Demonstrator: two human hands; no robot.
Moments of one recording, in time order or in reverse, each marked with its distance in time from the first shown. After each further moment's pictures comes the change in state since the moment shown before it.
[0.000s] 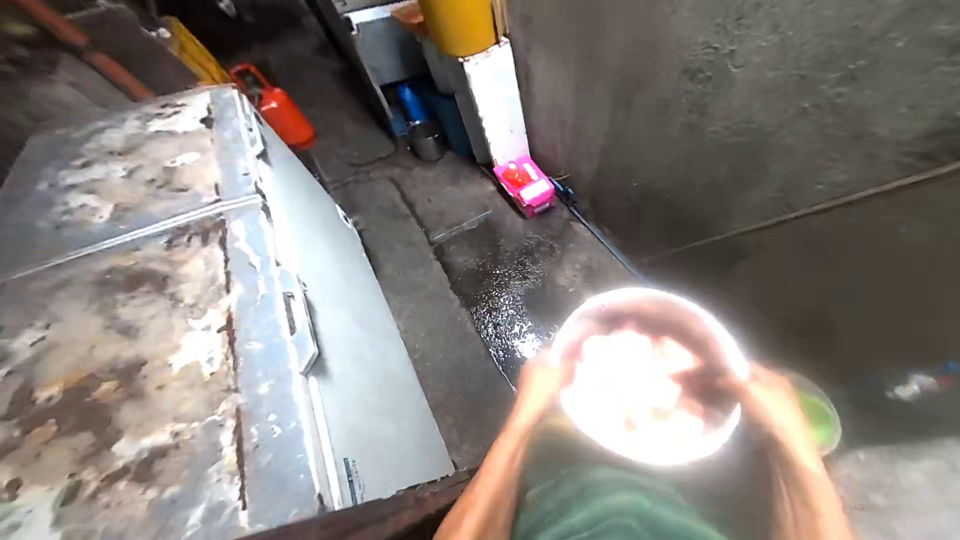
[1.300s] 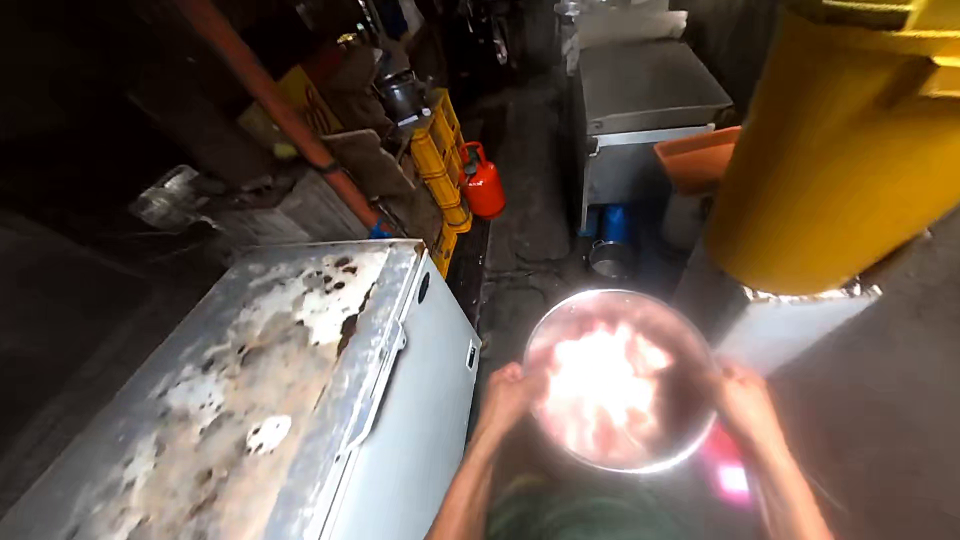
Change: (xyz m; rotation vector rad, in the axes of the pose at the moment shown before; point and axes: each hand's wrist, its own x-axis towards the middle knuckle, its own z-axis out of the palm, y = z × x) left_hand 0.957 0.225 -0.833 -0.287 0.641 -0.189; right_hand 0.730 -1.038 0.820 0.138 -0.565 -0.448
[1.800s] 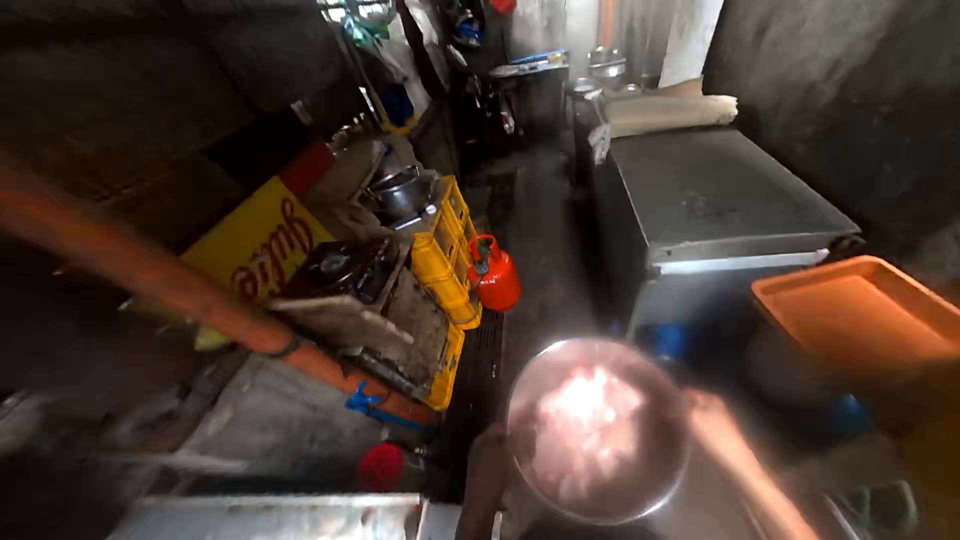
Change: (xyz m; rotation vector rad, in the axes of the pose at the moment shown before) left_hand 0.578 0.146 -0.151 0.179 0.095 -0.088; right_hand 0.524 -0.232 0.331 -0.094 -0.158 0.016
